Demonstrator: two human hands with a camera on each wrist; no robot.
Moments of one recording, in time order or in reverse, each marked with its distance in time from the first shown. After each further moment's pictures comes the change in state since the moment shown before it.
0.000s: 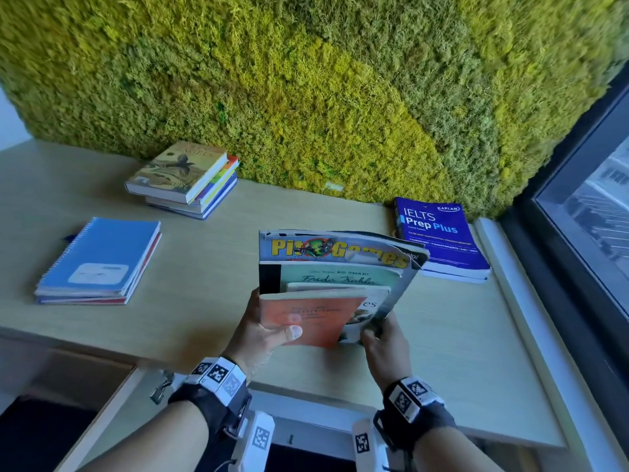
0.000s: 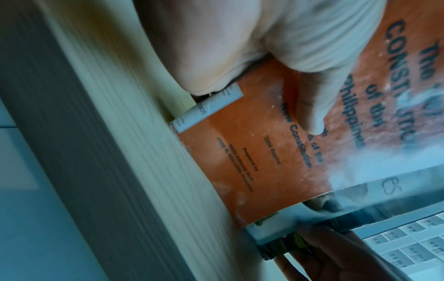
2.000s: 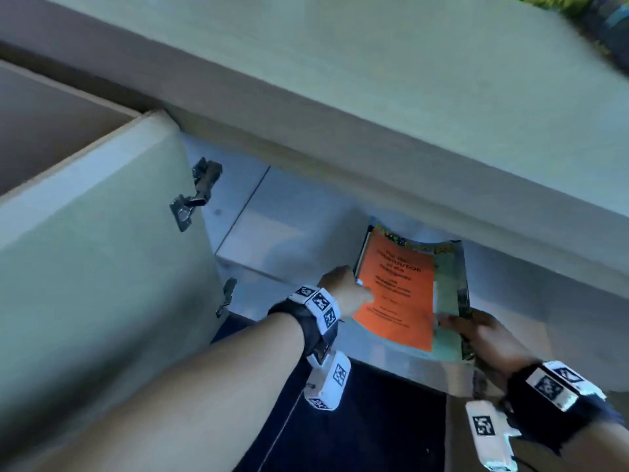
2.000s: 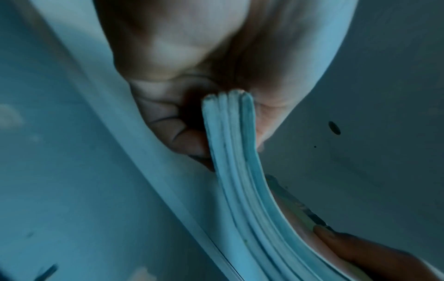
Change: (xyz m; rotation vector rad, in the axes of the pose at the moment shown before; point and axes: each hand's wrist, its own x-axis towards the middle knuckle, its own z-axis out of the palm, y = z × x) left_hand -0.010 -0.329 -0.014 0.647 -0.233 -0.462; right_hand -0.075 0.246 0.120 0.132 -0.444 0.457
